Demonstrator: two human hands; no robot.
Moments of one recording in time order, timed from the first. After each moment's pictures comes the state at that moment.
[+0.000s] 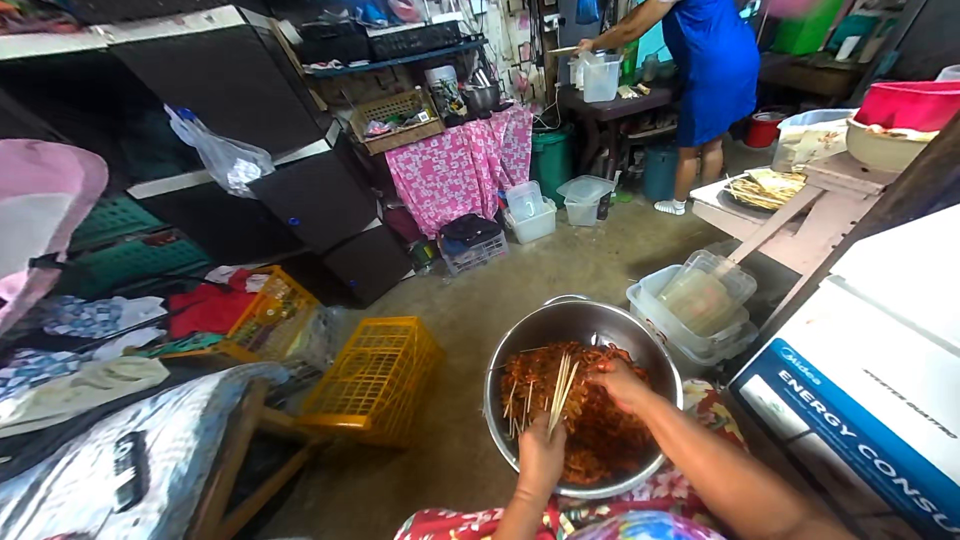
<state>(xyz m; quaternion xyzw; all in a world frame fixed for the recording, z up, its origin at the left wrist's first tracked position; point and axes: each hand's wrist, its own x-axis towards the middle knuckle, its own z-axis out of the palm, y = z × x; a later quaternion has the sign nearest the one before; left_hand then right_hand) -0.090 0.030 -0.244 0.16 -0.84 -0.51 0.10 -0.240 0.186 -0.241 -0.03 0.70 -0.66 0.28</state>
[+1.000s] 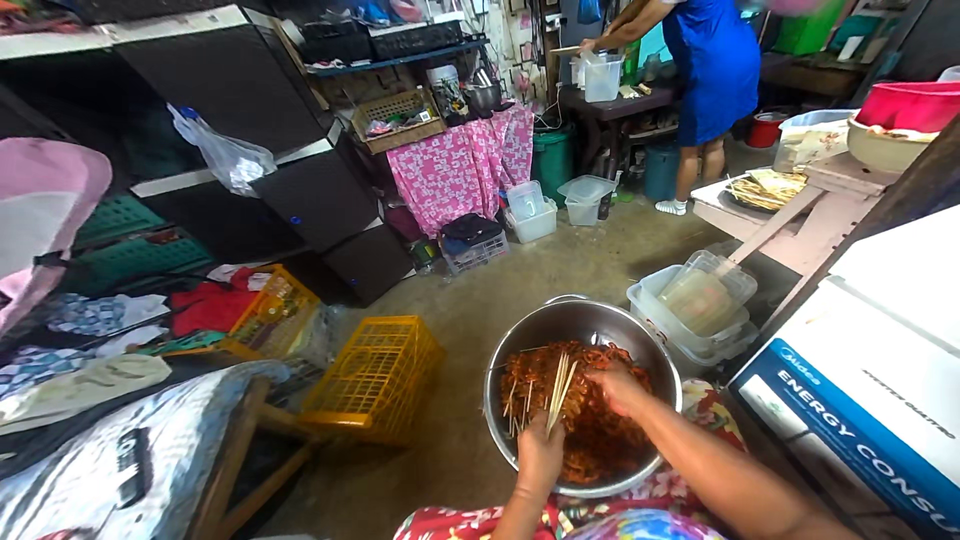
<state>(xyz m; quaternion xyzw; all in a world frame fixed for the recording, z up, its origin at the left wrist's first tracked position) -0.089 0.029 -0.243 0.16 -0.85 -0.49 0.09 -0.227 0.176 -0.228 0.06 0.63 -0.72 0.28</state>
